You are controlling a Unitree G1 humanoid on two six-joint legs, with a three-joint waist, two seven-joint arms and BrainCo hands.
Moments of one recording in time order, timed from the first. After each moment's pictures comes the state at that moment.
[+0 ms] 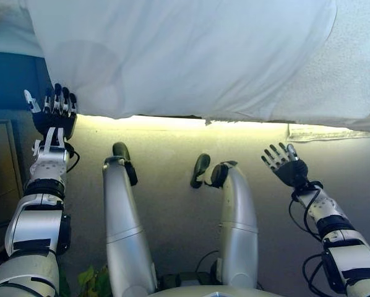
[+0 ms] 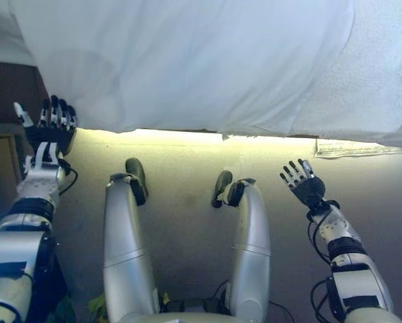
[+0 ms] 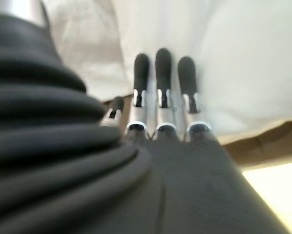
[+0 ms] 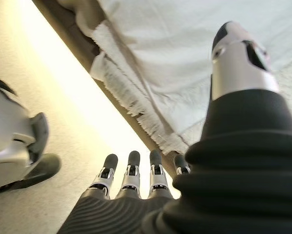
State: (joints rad) left arm -0.75 0.66 0.02 1.10 -1.69 0.00 -0.41; right arm -0.45 -0.57 0.05 0.94 1.29 0.15 0.45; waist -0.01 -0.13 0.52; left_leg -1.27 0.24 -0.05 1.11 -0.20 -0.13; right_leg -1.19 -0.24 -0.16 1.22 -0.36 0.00
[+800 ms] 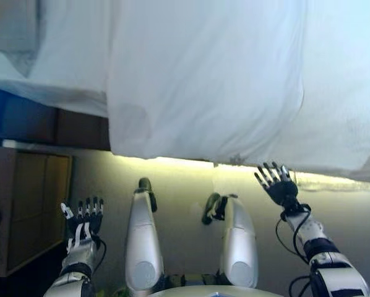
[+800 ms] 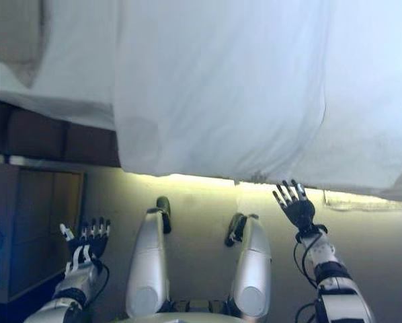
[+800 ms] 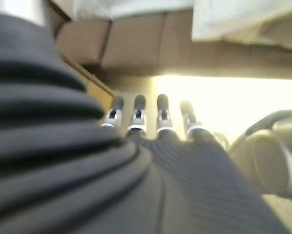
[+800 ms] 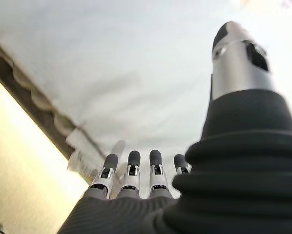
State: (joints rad) left arm -0.14 0.32 0.30 1.12 -1.50 0.05 -0.45; right arm -0.19 -0.42 -0.07 0.90 1.23 0.10 0.47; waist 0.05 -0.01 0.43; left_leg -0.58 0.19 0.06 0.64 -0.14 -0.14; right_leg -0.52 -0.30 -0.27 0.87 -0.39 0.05
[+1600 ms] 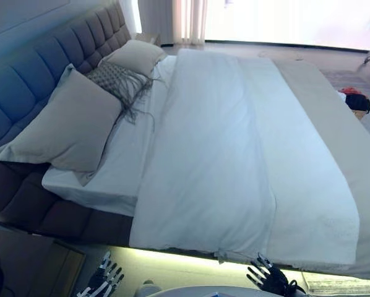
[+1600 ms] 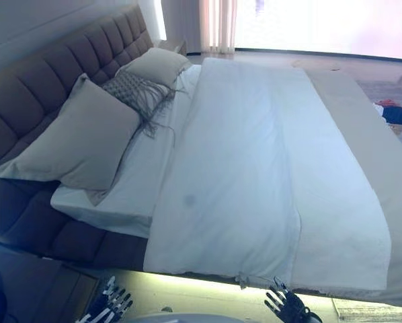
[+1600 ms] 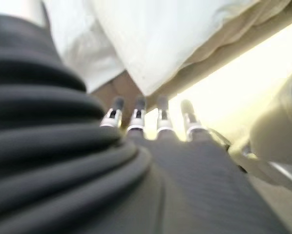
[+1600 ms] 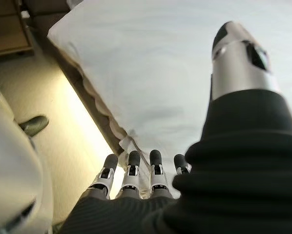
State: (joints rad) left arm 0.04 0.29 0.07 1.29 -0.94 -0.01 -0.38; right arm 0.04 -0.28 -0.01 1.29 0.92 0.13 0.47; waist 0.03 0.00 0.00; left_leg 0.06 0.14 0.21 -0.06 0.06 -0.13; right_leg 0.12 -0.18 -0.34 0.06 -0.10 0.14
